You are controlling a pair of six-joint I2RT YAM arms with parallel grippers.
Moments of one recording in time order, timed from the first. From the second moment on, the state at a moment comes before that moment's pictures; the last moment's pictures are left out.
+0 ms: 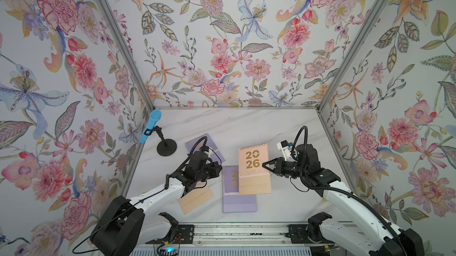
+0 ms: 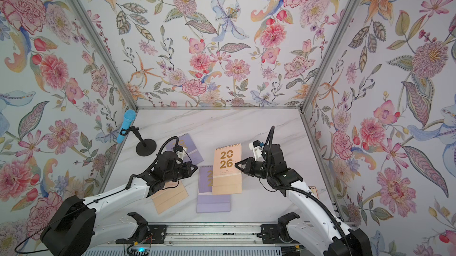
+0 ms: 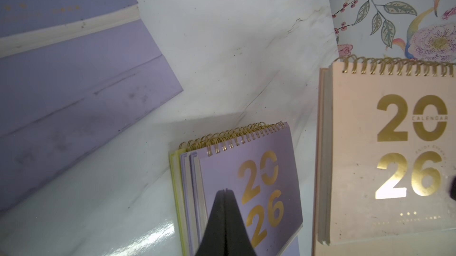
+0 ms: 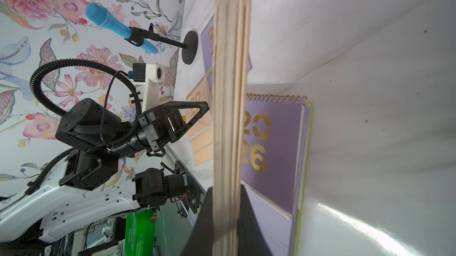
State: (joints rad) left arm -0.57 1.21 0.47 0.04 0.23 -0.75; right arm 0.42 0.97 0.59 -0.23 -0.66 0.78
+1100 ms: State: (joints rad) left arm -0.62 1.24 0.33 0.22 0.23 -0.83; right arm 0.63 1.20 0.36 0.37 -0.69 1.01
